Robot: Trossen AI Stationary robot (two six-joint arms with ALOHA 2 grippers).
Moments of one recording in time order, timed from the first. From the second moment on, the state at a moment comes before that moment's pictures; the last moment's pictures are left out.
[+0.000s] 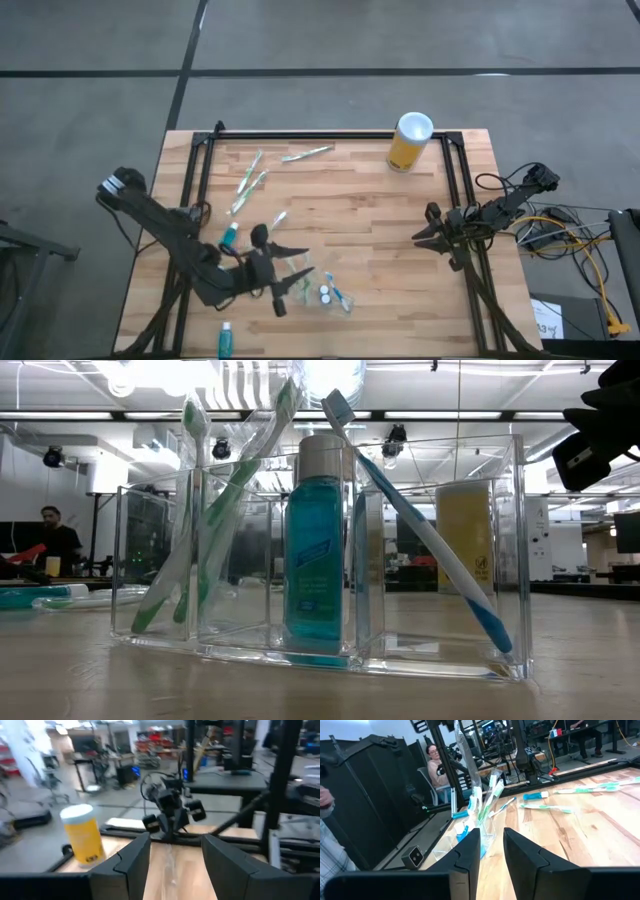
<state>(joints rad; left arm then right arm) -0.69 1.45 1.24 0.17 -1.01 -0.06 0.60 0.04 0.02 0.04 0.39 0.34</state>
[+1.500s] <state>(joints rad) -0.05 1.19 1.22 -0.97 -0.37 -0.71 0.60 0.04 0.02 0.04 0.38 0.34</state>
